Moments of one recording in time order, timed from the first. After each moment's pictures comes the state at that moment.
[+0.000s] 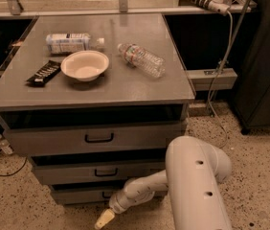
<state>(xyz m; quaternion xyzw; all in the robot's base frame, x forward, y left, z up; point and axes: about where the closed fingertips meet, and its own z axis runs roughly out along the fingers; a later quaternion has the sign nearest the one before) 0.487 0.136 0.194 -0.48 0.81 0.29 0.17</state>
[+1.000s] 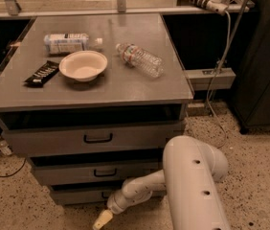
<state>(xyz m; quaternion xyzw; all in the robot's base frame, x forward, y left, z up) 0.481 0.142 0.193 -0.49 0.80 0.30 0.16</state>
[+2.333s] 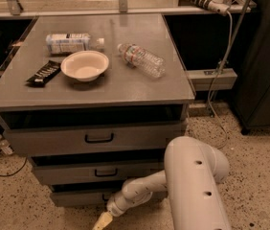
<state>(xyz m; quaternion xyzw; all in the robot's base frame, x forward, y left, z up) 0.468 0.147 0.195 -0.49 0.80 0.31 0.15</state>
